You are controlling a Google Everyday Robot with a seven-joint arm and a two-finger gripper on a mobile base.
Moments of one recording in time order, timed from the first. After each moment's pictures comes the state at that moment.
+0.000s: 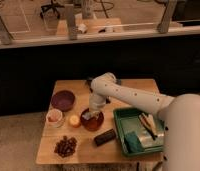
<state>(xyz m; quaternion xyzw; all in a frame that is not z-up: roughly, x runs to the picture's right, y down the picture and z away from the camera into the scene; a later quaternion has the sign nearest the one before) -0.040 0.143 0.848 -0.34 -0.19 -0.11 0.92</state>
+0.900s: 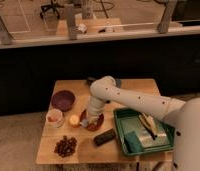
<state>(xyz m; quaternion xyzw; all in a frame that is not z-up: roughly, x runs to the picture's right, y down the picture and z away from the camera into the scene) -0.044 0.175 0.804 -0.36 -0.22 -0.14 0.90</state>
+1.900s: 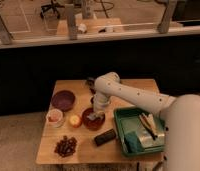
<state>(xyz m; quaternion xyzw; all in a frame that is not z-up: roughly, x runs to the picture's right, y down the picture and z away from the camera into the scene) -0.011 0.144 0.858 -0.36 -0.17 -0.12 0.91</state>
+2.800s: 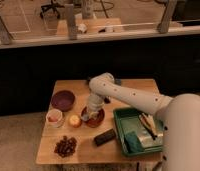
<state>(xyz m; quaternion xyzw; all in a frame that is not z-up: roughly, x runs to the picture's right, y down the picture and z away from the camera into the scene) -0.047 0.159 0.834 -0.35 -0.22 -0.13 0.90</state>
